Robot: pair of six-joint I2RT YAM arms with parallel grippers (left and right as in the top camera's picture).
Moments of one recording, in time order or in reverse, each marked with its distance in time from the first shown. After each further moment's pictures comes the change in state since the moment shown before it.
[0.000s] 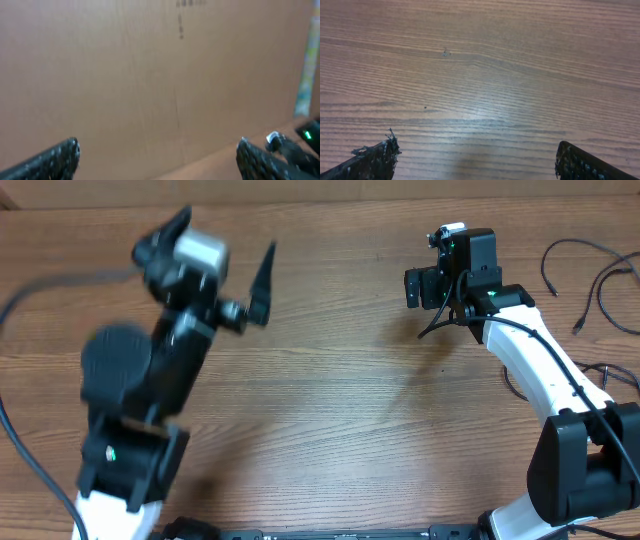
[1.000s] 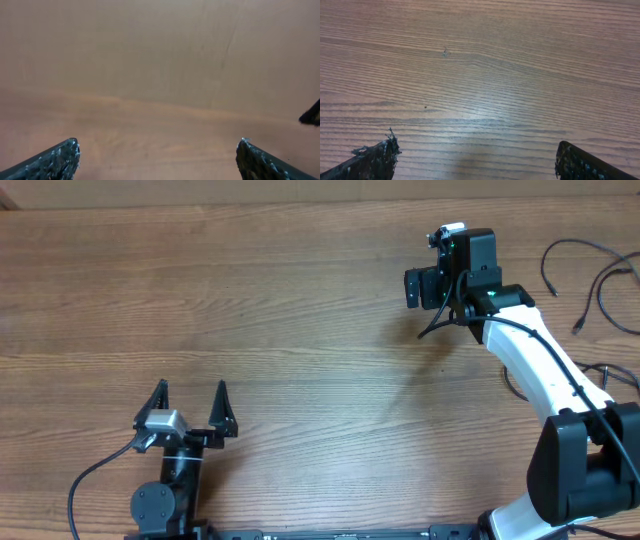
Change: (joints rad) left arm 0.344 -0.911 -1.067 0.084 0.049 -0.338; right arm 0.000 0.000 0.000 -0.001 0.000 0.000
